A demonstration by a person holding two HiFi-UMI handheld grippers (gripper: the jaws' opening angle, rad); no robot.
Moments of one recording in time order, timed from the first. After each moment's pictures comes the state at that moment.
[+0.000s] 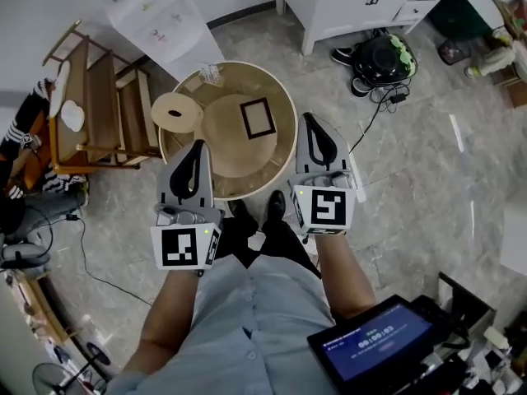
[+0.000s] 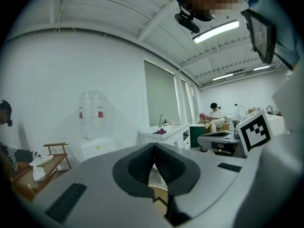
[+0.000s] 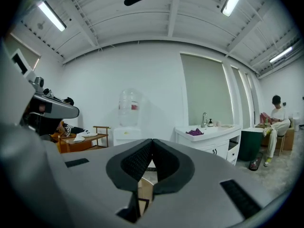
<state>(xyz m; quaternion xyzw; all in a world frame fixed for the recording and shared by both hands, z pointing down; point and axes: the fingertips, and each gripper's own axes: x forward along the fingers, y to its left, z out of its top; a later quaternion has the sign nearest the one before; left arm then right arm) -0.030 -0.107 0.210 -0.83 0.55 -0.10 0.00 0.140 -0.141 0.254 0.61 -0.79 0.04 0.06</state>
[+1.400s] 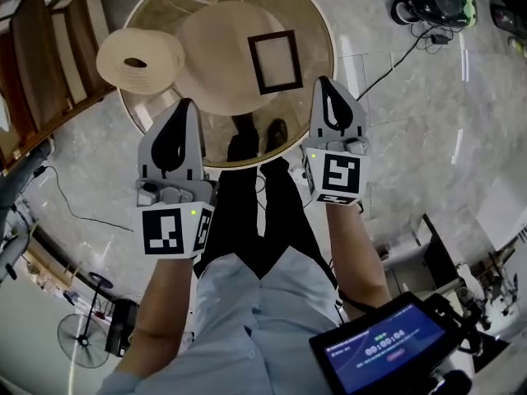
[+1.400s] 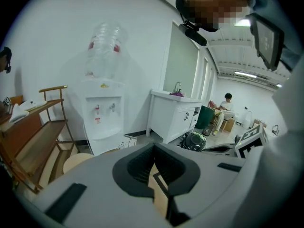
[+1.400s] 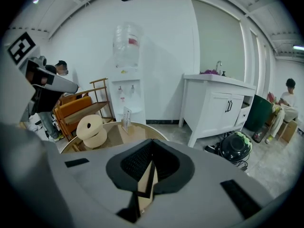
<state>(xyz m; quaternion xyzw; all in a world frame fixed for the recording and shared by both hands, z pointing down) -0.121 -0.281 0.489 -0.79 0.55 -0.18 -0.21 0.074 -0.283 0.578 0.56 -0.76 0.20 0.26</state>
